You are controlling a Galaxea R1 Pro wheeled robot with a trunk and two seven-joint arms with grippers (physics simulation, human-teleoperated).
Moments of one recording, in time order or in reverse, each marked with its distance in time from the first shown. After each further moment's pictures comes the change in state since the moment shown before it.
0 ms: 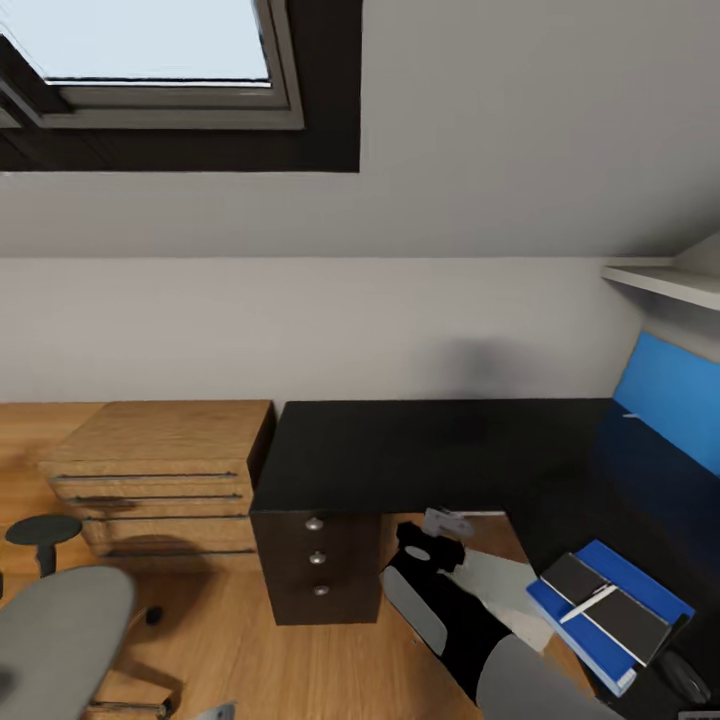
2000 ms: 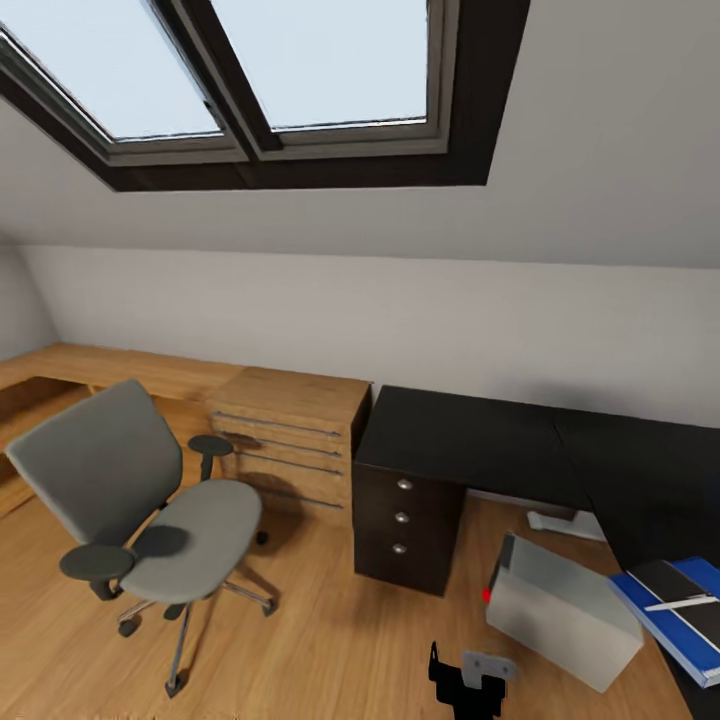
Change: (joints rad) left arm 0.000 -0.011 0.010 0.138 0.013 -0.002 0.005; right arm 0.166 0.031 0.111 0.799 -0.011 -0.746 0.711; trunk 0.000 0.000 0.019
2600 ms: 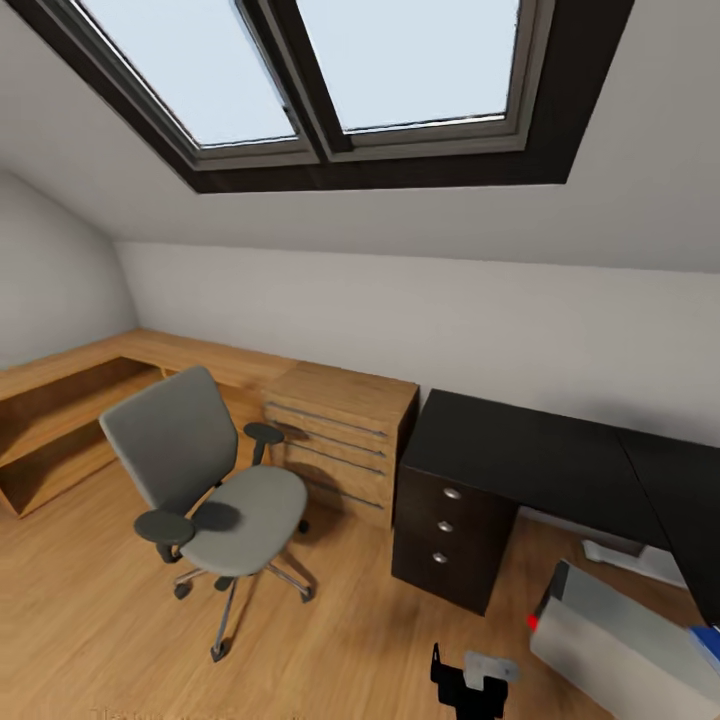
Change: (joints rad) left arm 0.001 0.004 0.003 0.014 0.000 -0.001 0.002; right arm 0.001 -0.004 -0.004 0.001 -0.007 0.008 0.000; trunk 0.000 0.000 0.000
